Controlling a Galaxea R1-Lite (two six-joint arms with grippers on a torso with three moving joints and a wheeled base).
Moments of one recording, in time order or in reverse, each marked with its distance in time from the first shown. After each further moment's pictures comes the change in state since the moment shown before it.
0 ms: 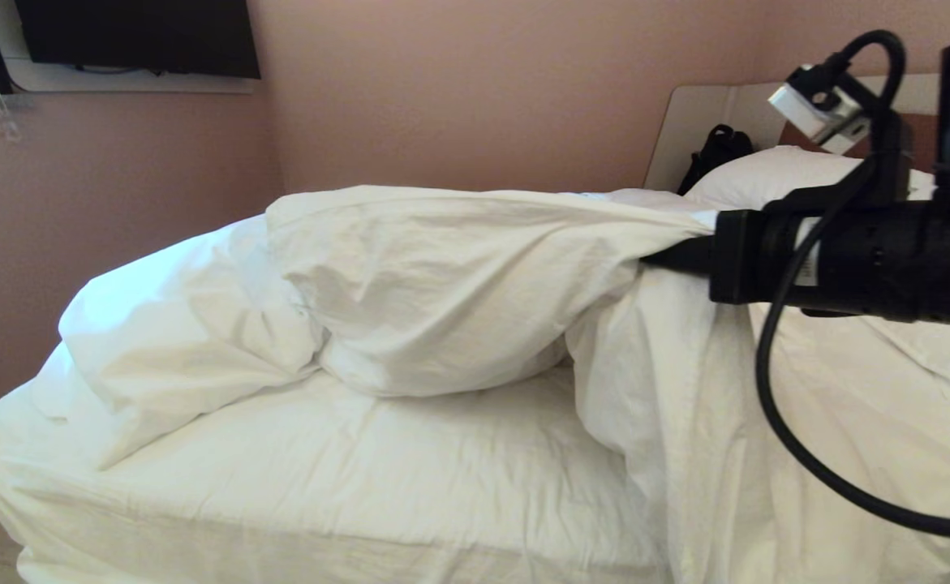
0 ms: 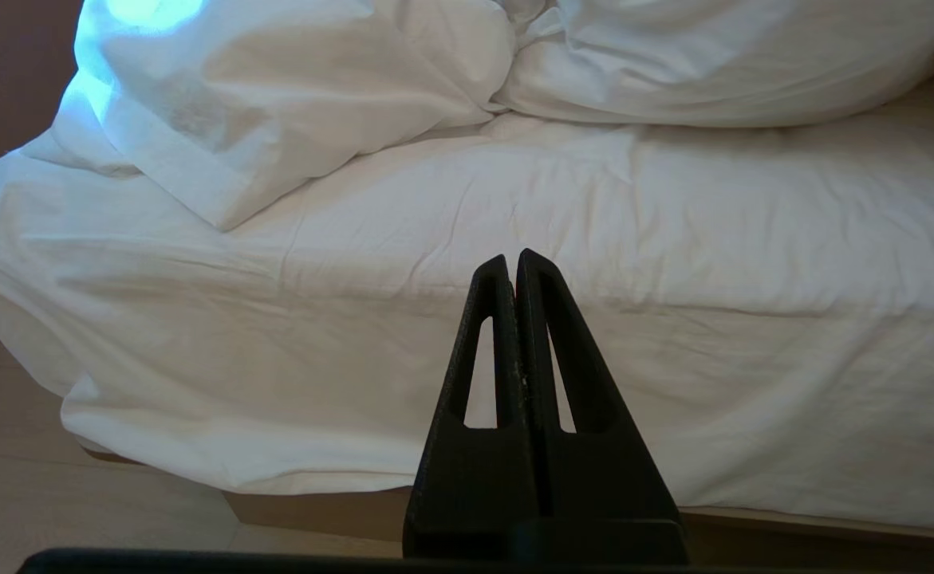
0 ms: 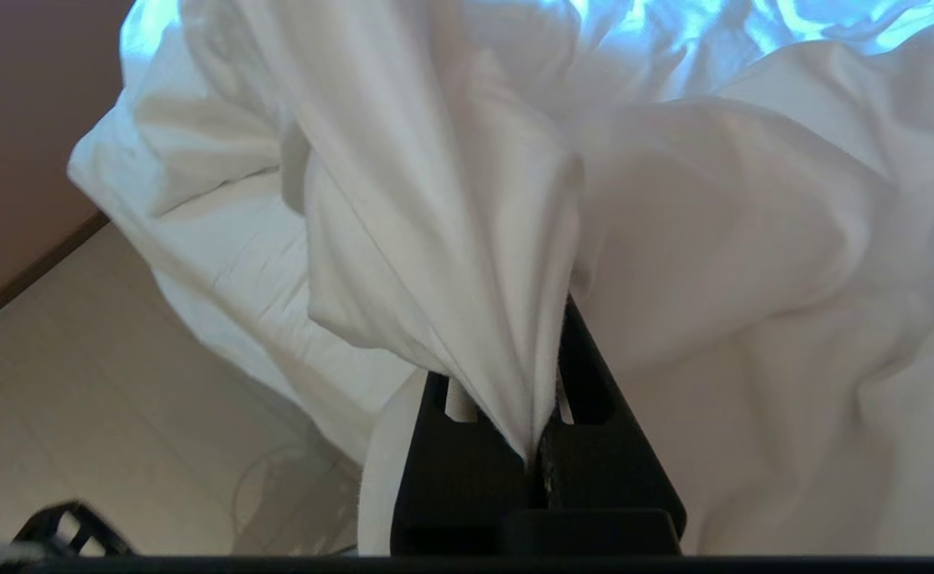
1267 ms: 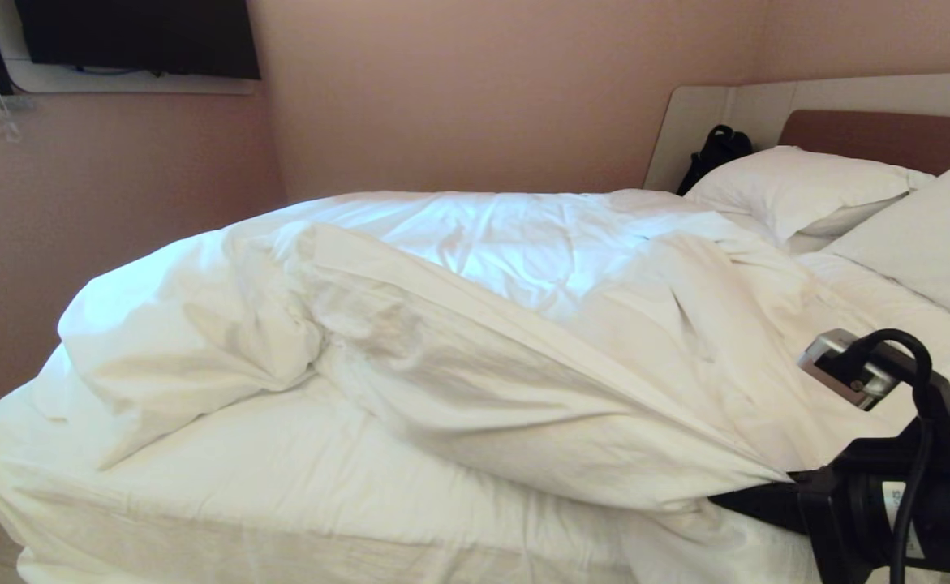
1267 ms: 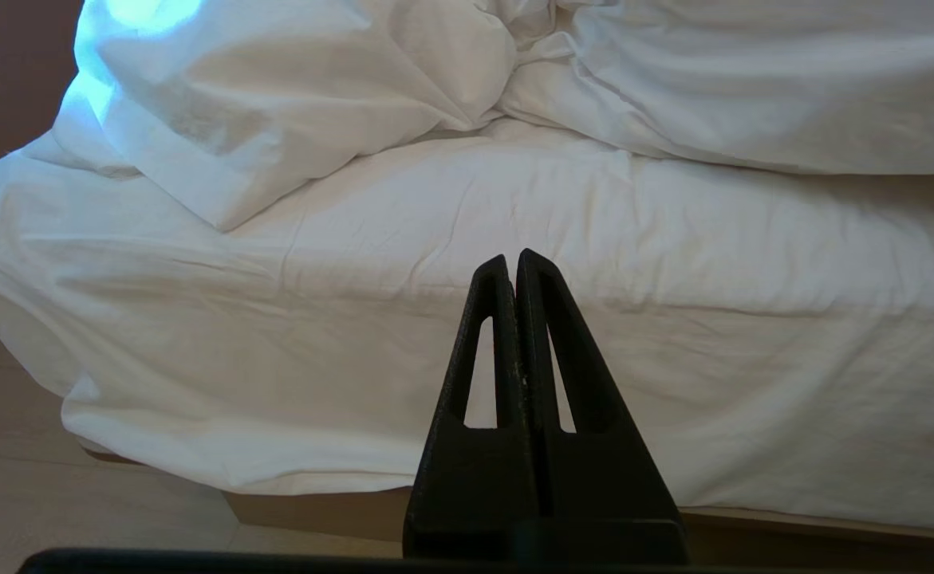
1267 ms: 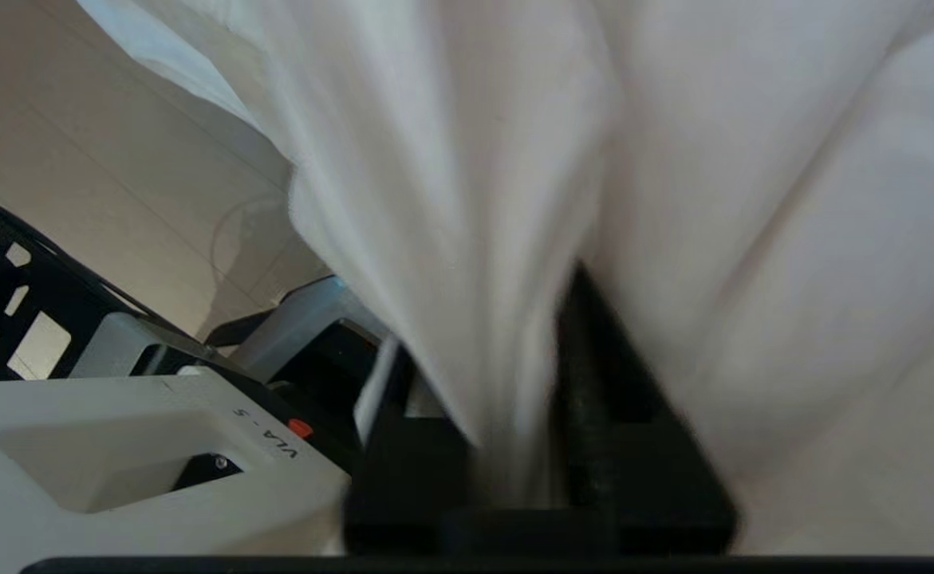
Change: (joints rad) left arm 0.000 0.000 0.000 0.000 0.000 0.000; right arm 0.007 -0.190 0.489 0.084 0.086 -0.017
